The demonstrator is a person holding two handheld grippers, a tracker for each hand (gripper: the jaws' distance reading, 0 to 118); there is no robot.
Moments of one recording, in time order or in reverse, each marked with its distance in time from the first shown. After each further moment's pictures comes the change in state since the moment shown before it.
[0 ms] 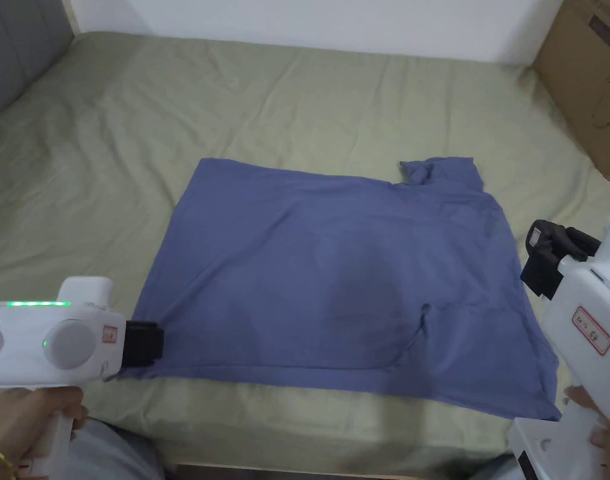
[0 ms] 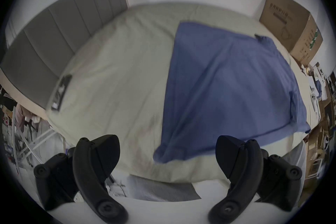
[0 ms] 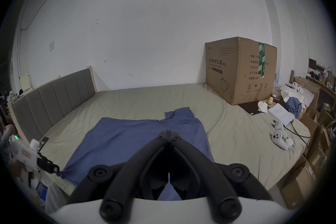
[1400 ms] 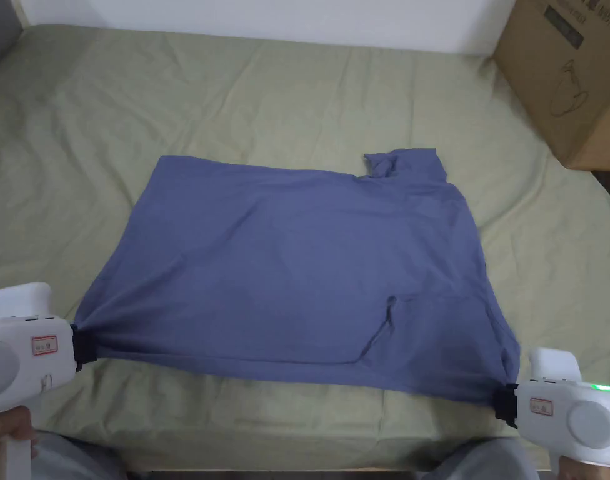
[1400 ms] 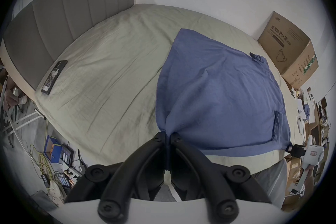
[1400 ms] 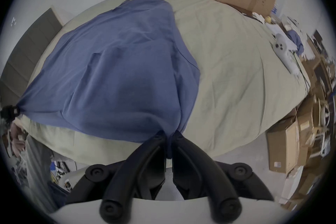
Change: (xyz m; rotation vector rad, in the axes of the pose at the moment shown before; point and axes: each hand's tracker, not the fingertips) left arm 0.002 -0.003 0.028 0.134 -0.106 0.154; right arm 0.111 -0.148 -0.056 -0.777 -0.078 -0.012
